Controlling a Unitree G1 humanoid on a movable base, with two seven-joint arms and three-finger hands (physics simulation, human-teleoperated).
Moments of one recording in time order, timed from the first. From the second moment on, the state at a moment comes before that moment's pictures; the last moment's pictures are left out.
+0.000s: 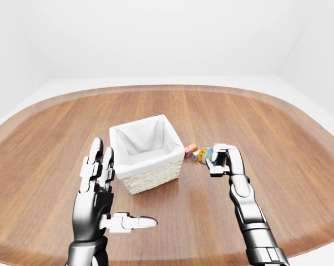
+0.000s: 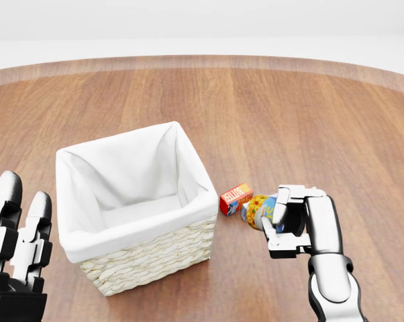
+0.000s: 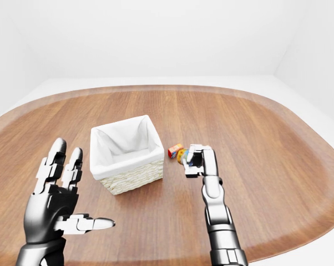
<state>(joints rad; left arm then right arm) 0.50 0.02 -0.06 -0.74 -0.09 -0.09 -0.08 -0.18 -0.08 -0.07 0.23 -0.18 -0.05 -0.08</state>
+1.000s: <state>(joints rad) 0.56 0.01 -0.04 -0.80 -0.12 -0.09 -0.12 -0.29 -0.07 -0.04 -0.19 -0.28 0.09 -0.04</state>
